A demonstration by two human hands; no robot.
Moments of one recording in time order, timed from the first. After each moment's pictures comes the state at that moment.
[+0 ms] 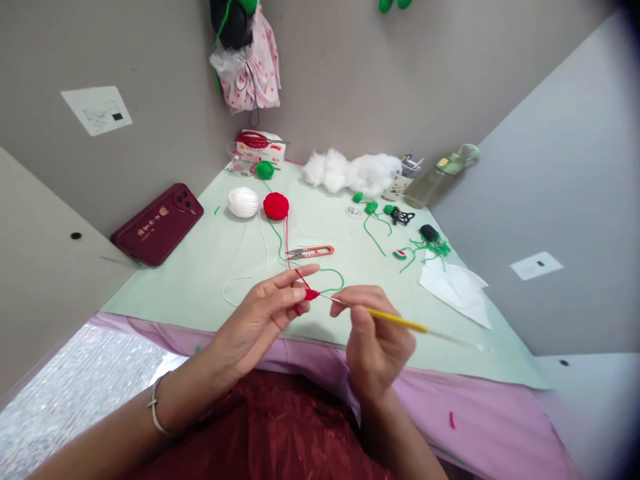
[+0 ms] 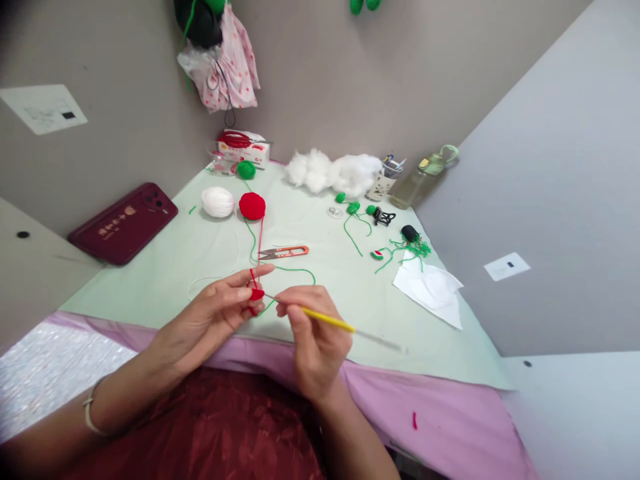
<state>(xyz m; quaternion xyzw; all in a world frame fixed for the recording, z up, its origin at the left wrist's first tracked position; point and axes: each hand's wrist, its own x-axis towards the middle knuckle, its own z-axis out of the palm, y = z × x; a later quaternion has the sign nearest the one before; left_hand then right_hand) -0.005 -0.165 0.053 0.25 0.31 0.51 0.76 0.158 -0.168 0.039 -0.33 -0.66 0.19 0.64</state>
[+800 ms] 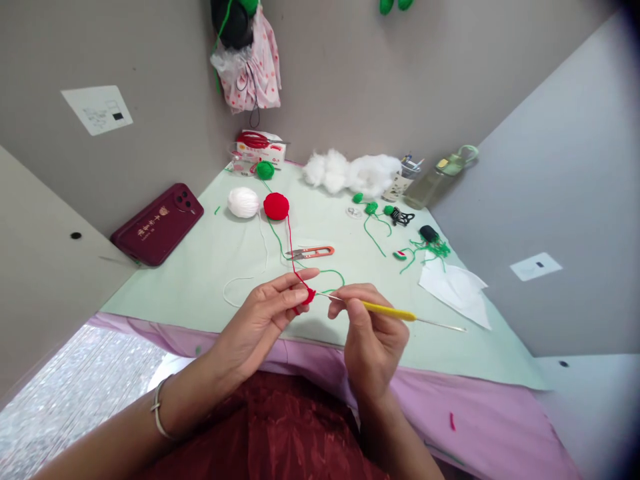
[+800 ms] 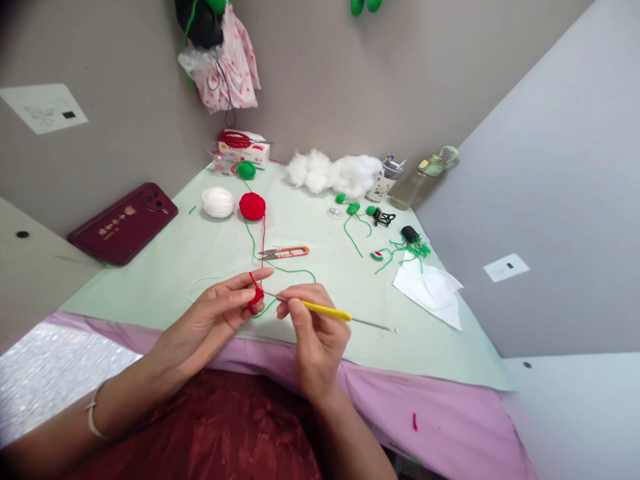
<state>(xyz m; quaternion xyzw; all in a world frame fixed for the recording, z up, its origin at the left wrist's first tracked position) -0.007 -0.165 0.049 0.24 0.32 0.52 0.75 0.157 -0.169 0.041 -0.37 -0.60 0.27 0.65</state>
